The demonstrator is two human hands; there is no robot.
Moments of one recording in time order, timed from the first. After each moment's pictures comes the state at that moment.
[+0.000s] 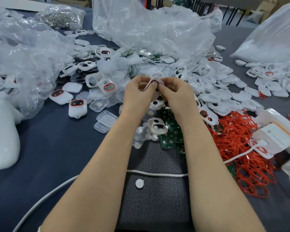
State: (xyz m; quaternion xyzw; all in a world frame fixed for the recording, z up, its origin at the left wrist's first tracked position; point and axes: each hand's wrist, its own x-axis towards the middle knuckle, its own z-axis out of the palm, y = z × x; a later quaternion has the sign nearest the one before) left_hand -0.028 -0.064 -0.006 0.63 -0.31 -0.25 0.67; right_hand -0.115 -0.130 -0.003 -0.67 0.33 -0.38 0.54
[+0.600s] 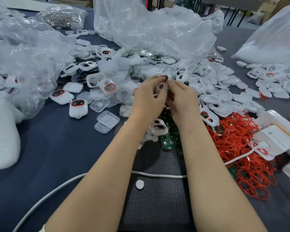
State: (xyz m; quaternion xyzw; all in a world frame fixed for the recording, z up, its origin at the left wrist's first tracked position) left_hand -0.040 -0.068 -0.008 0.67 -0.46 -0.12 0.57; right_hand -0.111 -0.128 -0.001 -0.49 0.35 -0.43 0.67
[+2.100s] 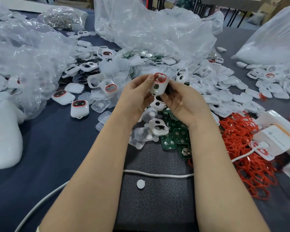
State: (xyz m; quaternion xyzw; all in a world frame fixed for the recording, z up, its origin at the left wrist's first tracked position) left_hand -0.019 -0.056 0.004 0.47 -0.21 -0.45 0.73; right_hand -0.127 -0.137 0.005 -0.43 0.24 -0.34 0.80
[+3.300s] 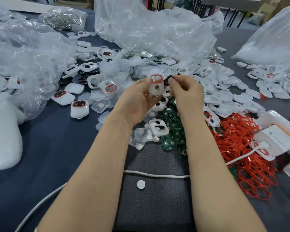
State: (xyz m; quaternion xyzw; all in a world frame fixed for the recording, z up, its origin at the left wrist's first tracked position) left_hand -0.018 -0.057 0.008 0.41 -0.16 -0.53 0.72; right_hand -0.121 -0.134 0.000 -0.66 0.38 -0.47 0.45
